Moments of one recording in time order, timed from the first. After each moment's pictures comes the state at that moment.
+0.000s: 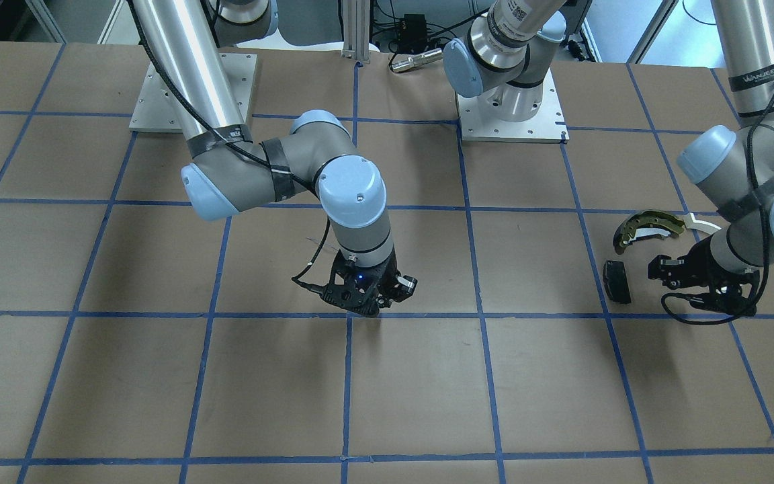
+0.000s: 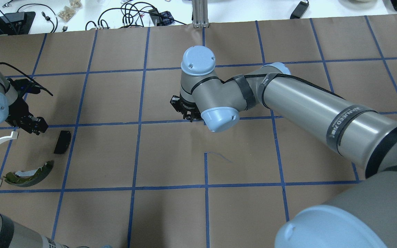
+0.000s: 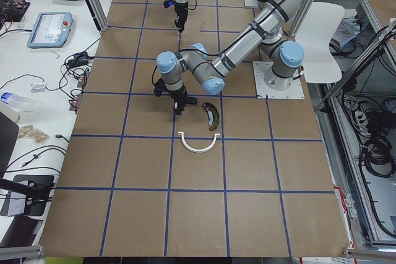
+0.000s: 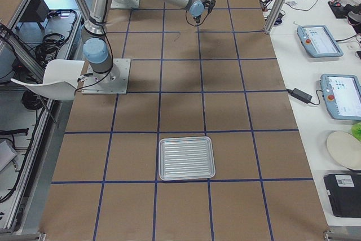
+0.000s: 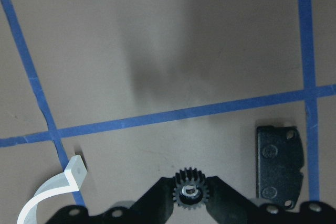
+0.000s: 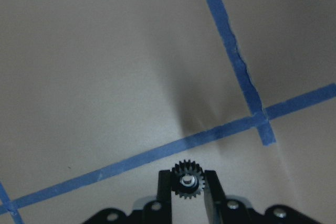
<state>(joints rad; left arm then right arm) -1.00 -1.95 -1.86 -1.01 1.75 0.76 2.00 -1.02 1.64 -2.30 -1.45 0.83</state>
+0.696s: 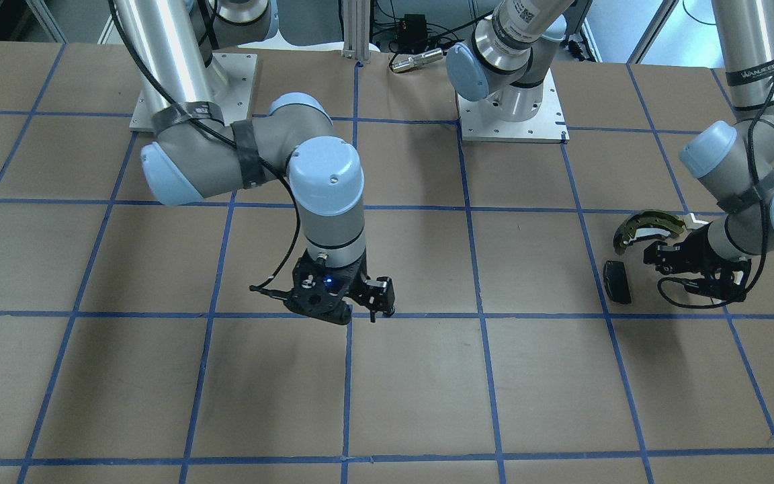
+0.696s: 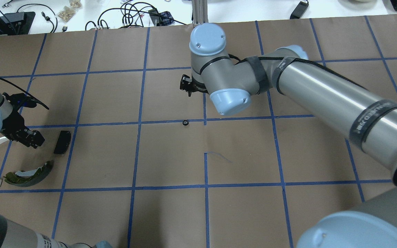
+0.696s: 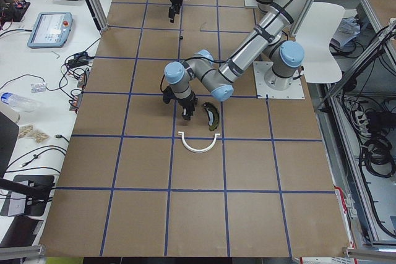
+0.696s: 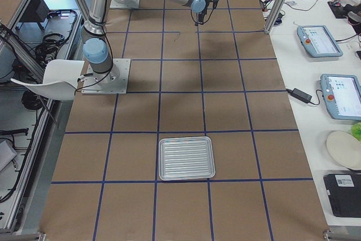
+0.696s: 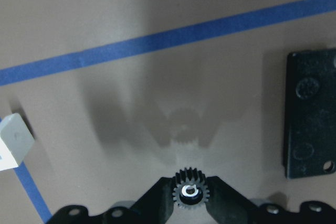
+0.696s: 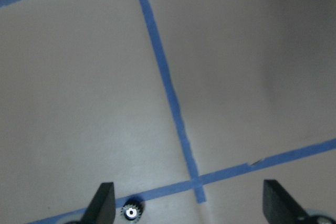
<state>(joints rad) -0.95 -1.95 -1.90 -1.02 1.73 0.83 1.90 -1.13 1.59 -2.18 -1.56 0.61</state>
